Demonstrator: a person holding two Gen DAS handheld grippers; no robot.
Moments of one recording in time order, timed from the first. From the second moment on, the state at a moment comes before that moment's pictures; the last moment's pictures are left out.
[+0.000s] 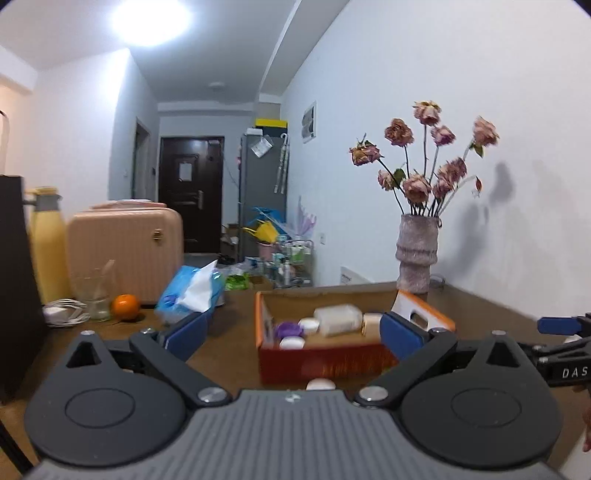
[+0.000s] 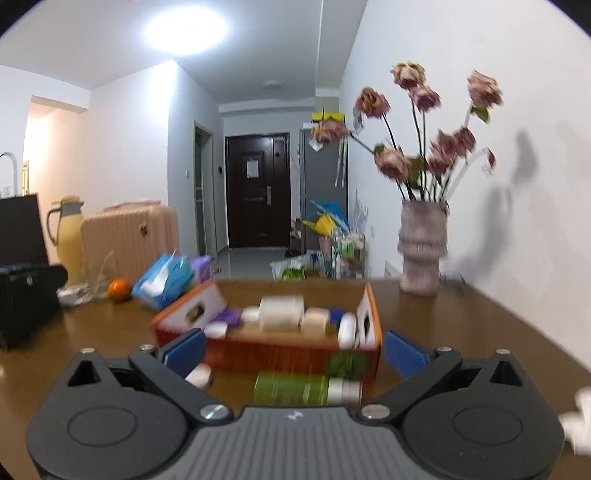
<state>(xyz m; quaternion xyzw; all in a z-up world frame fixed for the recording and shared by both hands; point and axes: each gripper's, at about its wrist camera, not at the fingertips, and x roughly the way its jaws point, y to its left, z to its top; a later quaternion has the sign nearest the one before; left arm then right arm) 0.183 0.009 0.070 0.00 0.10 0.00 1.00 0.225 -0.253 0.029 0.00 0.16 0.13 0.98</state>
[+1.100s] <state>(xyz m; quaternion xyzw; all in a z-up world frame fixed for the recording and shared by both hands) 0.266 0.001 -0.008 0.01 0.25 -0.08 0.96 0.267 -0.253 -0.023 -0.10 0.23 0.14 0.96</state>
